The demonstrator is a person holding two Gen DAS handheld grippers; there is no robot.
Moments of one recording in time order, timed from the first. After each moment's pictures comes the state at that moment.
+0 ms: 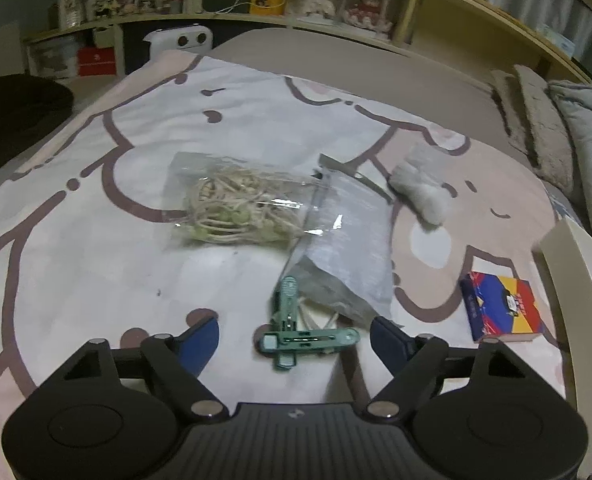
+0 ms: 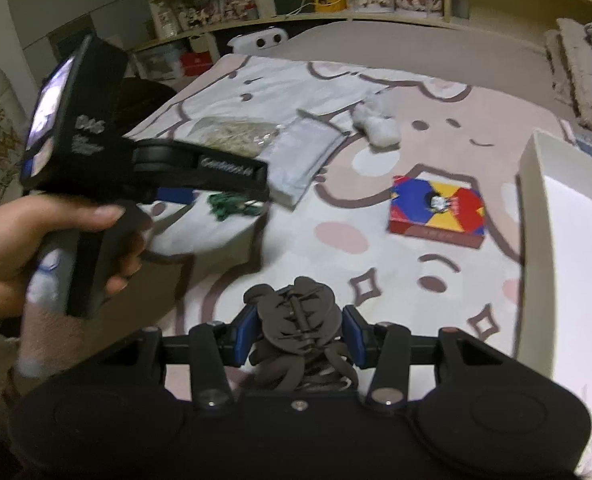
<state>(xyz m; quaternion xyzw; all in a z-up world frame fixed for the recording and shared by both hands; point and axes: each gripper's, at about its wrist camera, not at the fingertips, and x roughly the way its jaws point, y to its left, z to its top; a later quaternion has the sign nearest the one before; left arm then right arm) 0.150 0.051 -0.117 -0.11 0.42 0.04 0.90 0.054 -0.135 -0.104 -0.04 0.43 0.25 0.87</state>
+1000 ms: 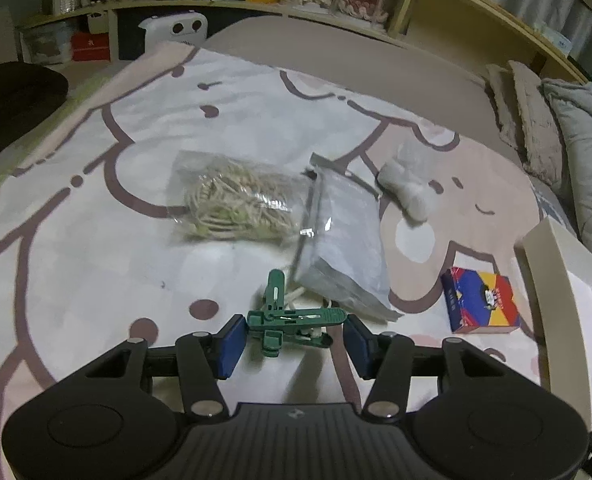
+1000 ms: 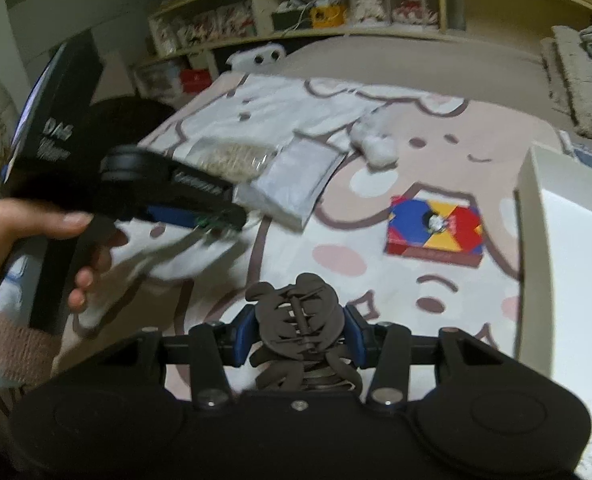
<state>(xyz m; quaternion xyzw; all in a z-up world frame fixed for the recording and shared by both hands) 0.143 0.054 -0.095 -0.12 0.44 0.02 0.89 0.061 -0.142 -0.097 -0.02 0.40 0.24 0.88</state>
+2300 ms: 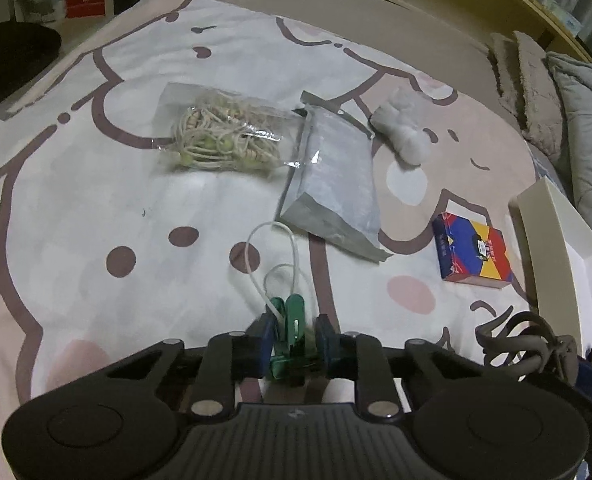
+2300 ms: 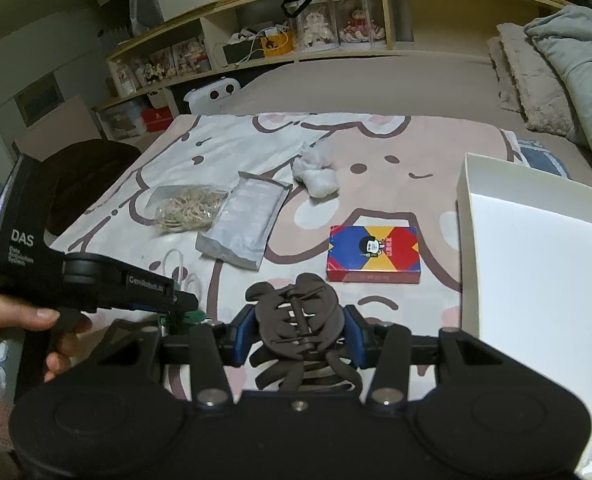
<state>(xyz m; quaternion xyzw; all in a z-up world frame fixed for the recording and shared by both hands) 0.132 0.044 -0.112 -0.14 0.50 0.01 0.85 0.068 -0.176 -0.077 0.02 0.39 0.19 0.90</state>
